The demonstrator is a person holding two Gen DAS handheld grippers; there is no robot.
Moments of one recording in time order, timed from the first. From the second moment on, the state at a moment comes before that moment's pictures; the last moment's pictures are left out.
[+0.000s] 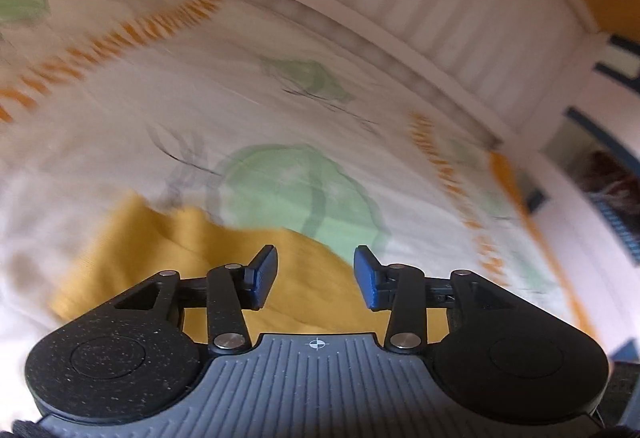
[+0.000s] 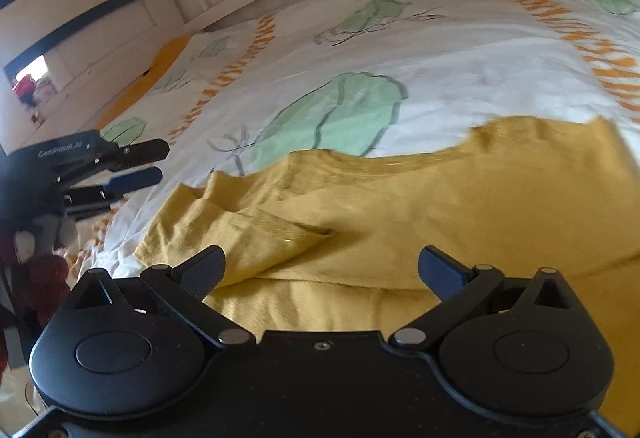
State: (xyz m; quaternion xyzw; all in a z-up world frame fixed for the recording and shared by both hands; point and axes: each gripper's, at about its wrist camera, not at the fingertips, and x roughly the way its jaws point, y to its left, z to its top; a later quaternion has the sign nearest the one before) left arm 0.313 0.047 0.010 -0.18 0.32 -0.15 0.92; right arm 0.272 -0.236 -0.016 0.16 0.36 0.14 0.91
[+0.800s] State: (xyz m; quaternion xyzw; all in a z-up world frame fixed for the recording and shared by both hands) left arm 0.331 0.088 0.019 -0.15 0.36 -0.09 0.92; right arm 0.308 -0.128 -0.044 0.00 0.45 0.38 0.81
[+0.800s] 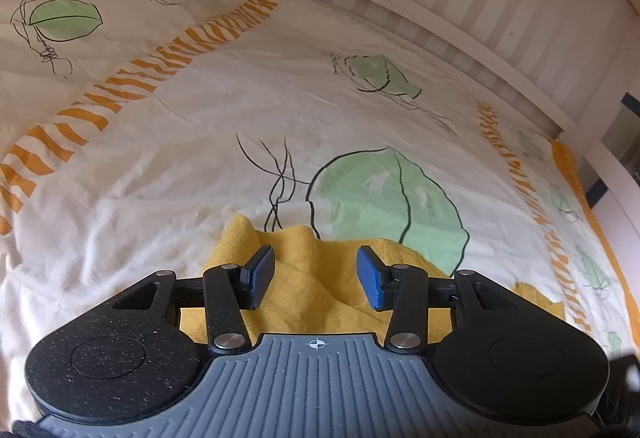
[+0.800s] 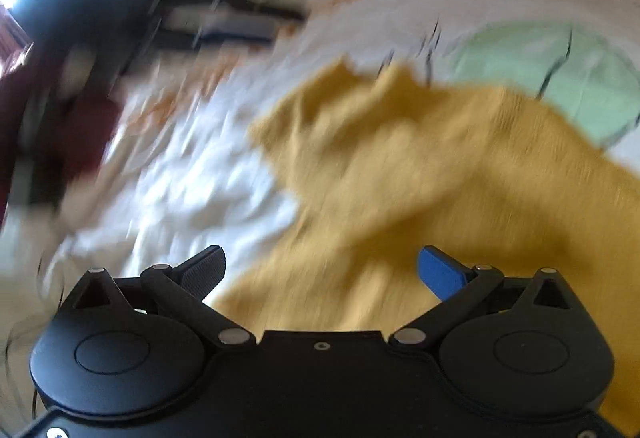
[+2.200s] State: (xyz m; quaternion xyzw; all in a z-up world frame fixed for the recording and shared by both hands) left arm 0.333 0.107 0.023 -0.16 0.37 -0.08 0.91; right arm 0.287 -0.189 -0.034 0.13 0.36 0.11 0.92
